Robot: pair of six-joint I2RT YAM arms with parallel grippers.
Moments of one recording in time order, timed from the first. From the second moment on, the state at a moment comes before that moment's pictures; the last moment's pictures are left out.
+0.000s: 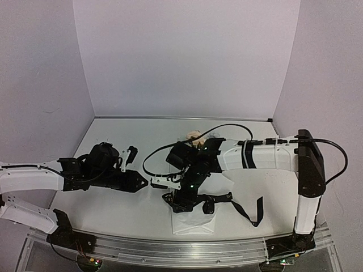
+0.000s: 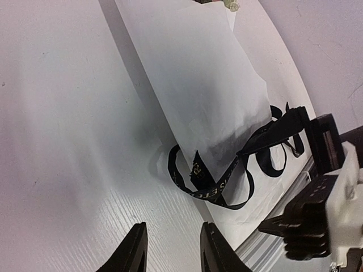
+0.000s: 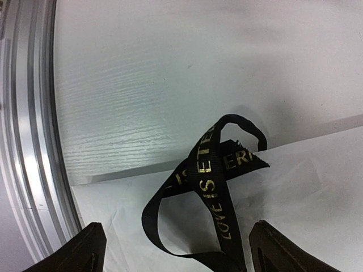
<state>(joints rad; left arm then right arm) -0.92 1.13 0.63 -0.20 0.10 -0.65 1.11 1.96 1.54 -0.81 -0.17 -0.30</state>
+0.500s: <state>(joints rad) -0.89 1.09 0.63 -0.27 0.10 -0.64 1.16 2.08 1.63 -0.82 0.10 -0.40</state>
